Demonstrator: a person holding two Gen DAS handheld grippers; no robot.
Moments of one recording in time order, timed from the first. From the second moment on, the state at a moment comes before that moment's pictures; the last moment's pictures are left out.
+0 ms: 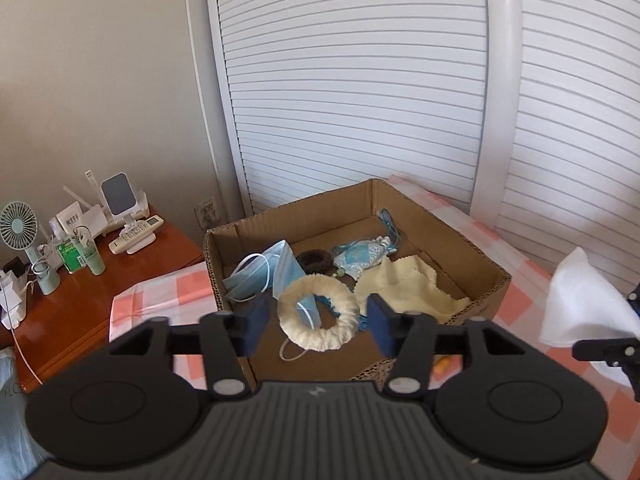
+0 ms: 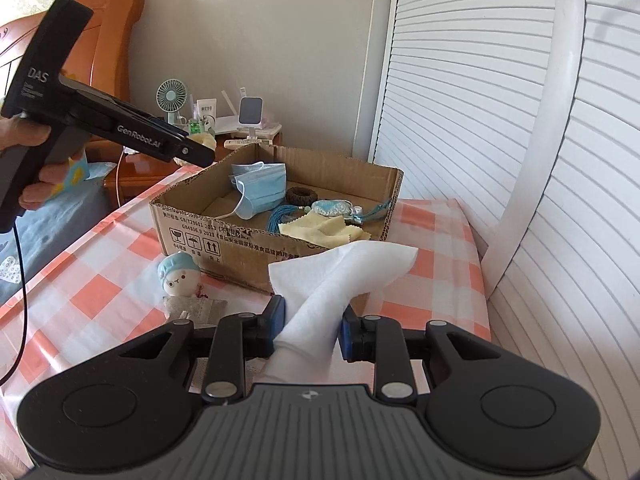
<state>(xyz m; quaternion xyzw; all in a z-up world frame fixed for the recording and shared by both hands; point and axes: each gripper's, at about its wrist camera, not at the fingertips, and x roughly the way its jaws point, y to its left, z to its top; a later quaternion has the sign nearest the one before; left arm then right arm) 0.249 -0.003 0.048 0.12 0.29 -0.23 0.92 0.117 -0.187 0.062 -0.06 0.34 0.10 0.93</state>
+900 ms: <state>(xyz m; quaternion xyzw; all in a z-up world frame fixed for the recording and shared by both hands) 0.146 0.026 0.044 0.10 0.32 -0.14 0.93 0.155 -0.150 0.090 -0.06 0.32 0.12 0.94</state>
